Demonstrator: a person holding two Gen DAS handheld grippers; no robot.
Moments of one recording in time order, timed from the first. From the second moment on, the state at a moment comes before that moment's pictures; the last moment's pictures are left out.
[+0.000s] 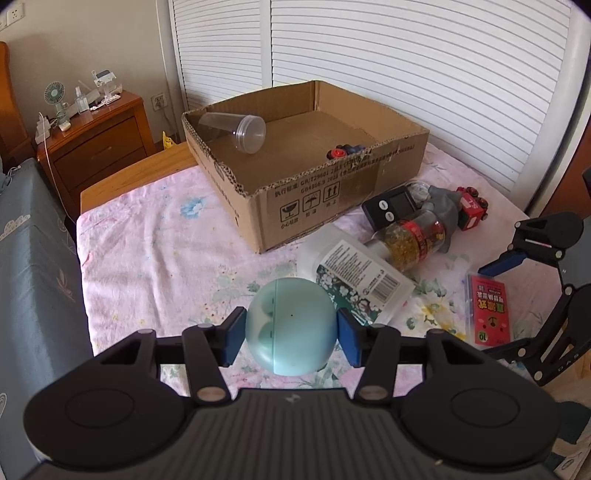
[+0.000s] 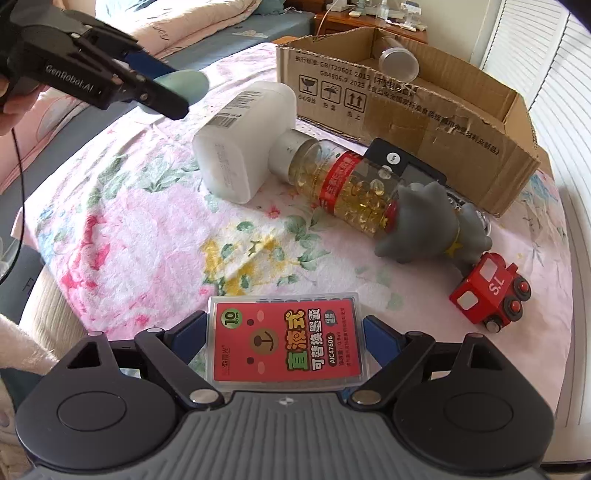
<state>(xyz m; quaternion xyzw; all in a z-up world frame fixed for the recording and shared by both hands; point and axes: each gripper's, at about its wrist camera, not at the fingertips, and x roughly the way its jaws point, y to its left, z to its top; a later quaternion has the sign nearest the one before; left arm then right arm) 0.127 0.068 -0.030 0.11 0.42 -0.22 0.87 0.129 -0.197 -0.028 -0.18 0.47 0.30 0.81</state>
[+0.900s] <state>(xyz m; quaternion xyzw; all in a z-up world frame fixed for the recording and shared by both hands) 0.268 -0.003 0.003 0.12 0.39 -0.23 0.88 0.220 -0.227 0.085 -0.14 0.37 0.26 0.88</state>
